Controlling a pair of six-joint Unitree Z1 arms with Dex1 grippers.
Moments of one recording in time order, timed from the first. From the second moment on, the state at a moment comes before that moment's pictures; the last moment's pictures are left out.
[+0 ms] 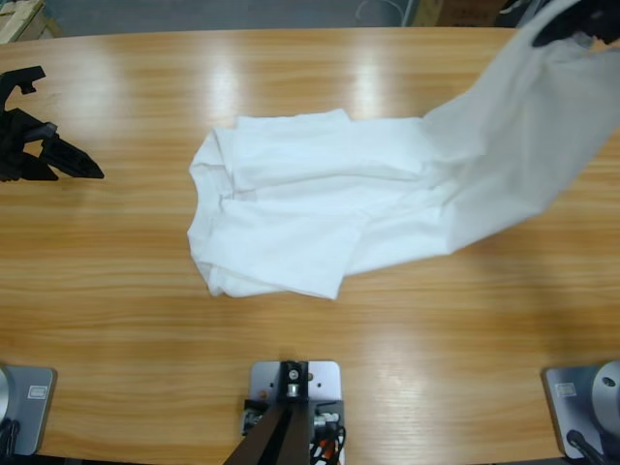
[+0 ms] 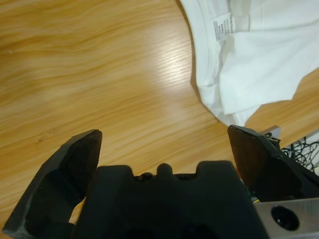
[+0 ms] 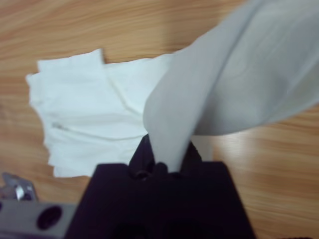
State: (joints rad) arm 0 -0.24 1.65 -1.23 1.02 -0.32 -0.07; arm 1 0.24 1.73 -1.67 1.09 0.24 0.27
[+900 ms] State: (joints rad) arm 0 -0.26 1.65 -1.23 1.02 -0.33 -0.07; arm 1 0.75 2.08 -2.09 1.20 0.26 0.43
